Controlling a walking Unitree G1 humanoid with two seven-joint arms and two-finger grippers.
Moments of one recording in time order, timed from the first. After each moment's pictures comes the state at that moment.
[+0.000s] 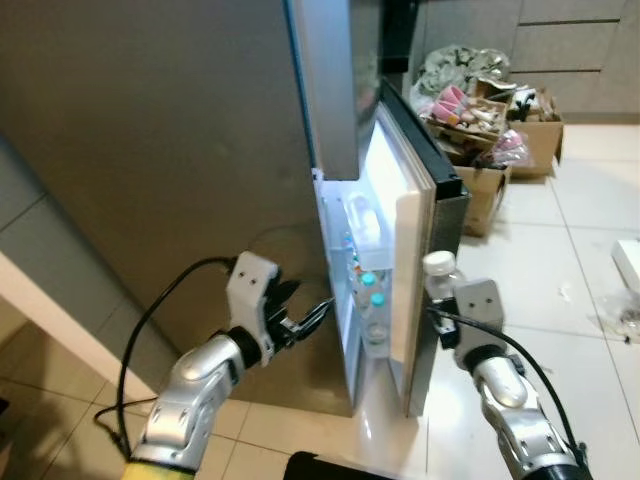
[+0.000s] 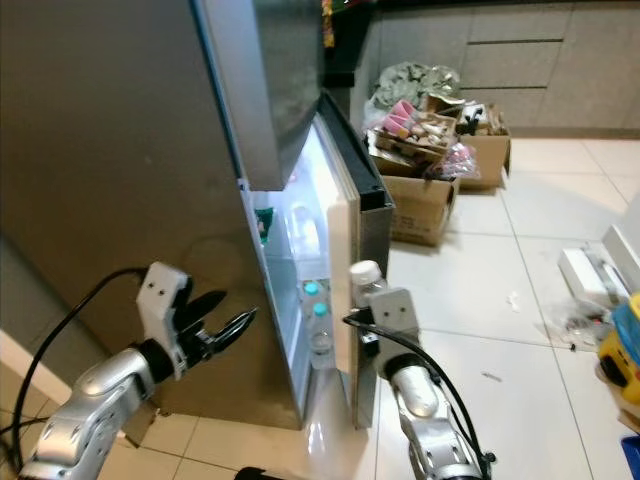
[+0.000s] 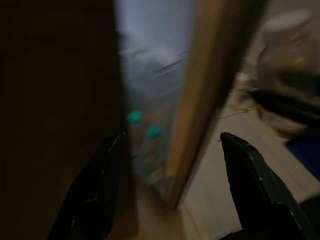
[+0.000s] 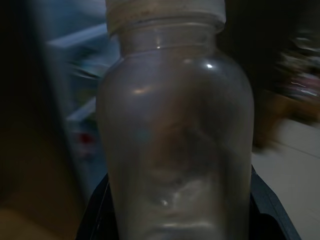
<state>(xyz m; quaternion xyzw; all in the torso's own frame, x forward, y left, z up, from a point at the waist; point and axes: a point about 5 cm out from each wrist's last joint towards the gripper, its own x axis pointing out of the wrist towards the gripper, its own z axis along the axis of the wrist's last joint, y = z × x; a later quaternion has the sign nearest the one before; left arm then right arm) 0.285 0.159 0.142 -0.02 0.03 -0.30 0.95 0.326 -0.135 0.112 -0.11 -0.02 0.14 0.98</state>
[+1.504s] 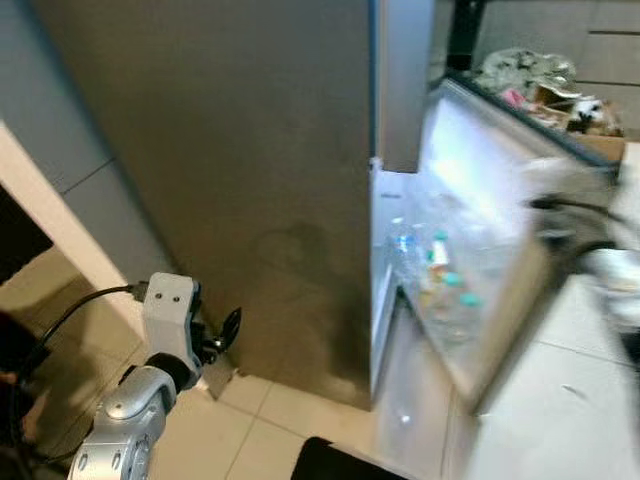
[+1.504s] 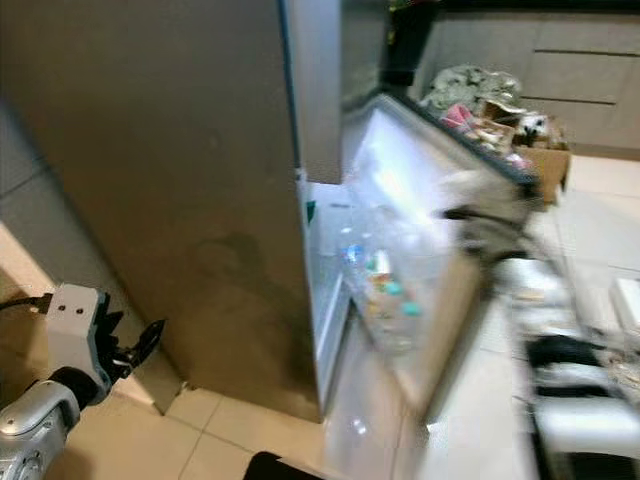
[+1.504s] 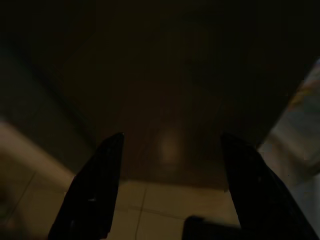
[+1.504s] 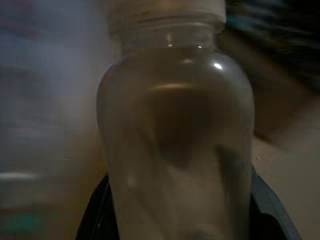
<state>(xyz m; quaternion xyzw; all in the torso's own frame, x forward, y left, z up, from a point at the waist) 0.259 0.225 0.139 0.03 0.08 -0.08 0.99 0.329 -0.397 0.262 -0.27 -0.04 -0.27 0.92</state>
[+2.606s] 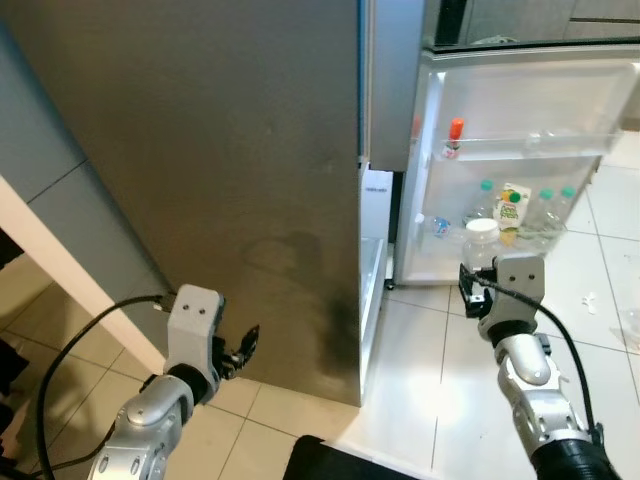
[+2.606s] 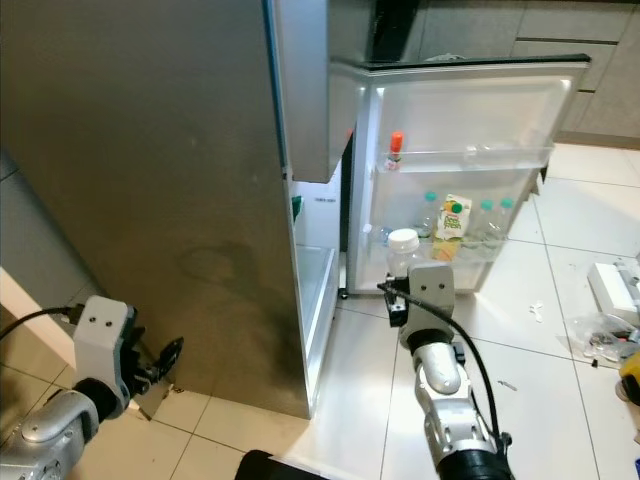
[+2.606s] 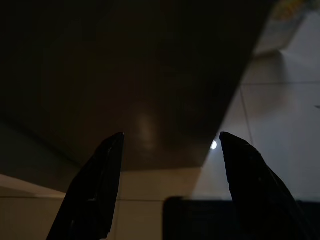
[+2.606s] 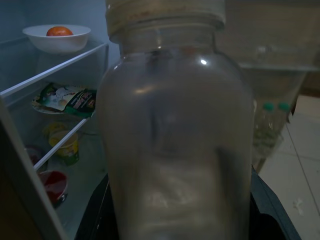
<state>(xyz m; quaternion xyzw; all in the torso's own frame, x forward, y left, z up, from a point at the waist) 0.256 0.191 0.114 0.04 0.13 -0.15 0.98 0.329 -0.184 0.131 -0.06 -0.08 -0.03 0.99</state>
